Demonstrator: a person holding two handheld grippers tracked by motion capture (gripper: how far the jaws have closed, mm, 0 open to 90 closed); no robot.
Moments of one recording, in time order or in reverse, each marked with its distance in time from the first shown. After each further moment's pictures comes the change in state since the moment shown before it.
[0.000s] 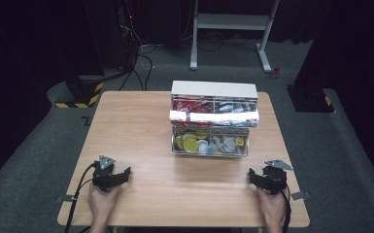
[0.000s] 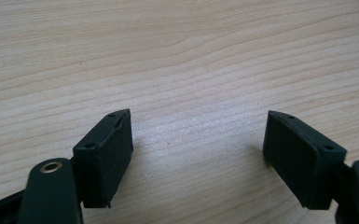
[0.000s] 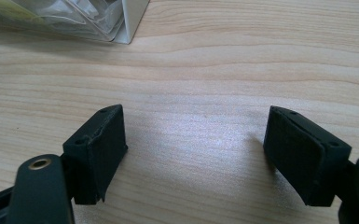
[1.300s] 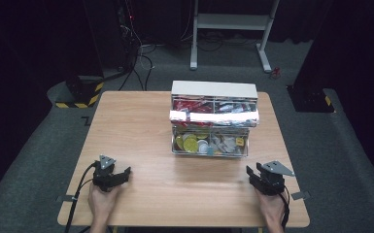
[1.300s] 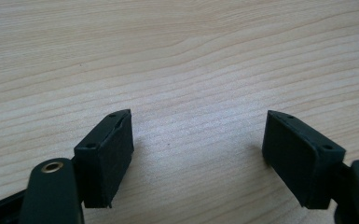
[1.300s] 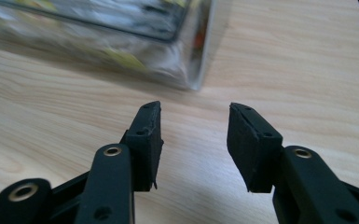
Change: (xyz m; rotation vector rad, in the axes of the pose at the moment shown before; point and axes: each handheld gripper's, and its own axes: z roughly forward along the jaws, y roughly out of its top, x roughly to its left) left arm -0.001 0.000 0.000 0.003 0.004 0.012; right arm 0.023 0.009 -0.036 -0.157 0.134 -0.102
